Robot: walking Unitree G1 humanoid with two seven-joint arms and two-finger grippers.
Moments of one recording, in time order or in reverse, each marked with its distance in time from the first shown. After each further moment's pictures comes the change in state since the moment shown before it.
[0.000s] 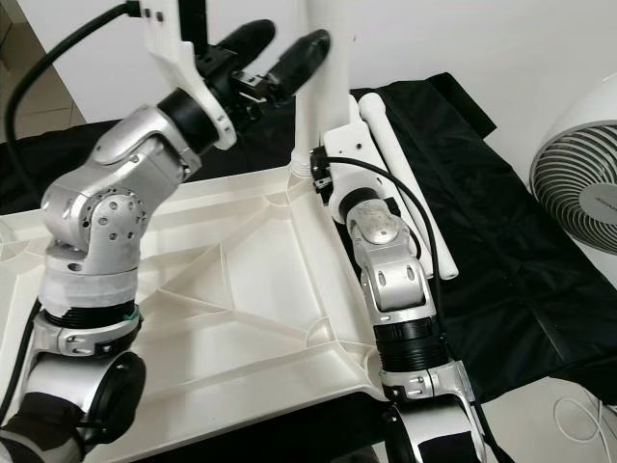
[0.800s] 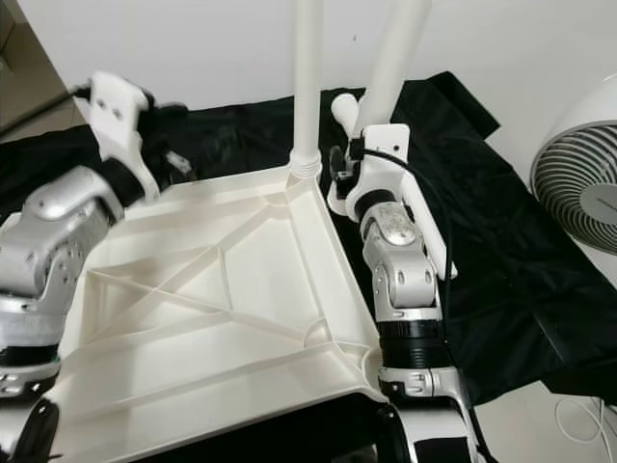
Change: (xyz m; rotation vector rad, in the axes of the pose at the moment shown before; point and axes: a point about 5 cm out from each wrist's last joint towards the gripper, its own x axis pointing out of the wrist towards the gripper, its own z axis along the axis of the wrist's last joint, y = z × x) left arm -0.066 0.032 -0.059 0.262 0.348 -0.042; right arm -0.001 -0.018 -0.008 0.152 -0.014 -0.055
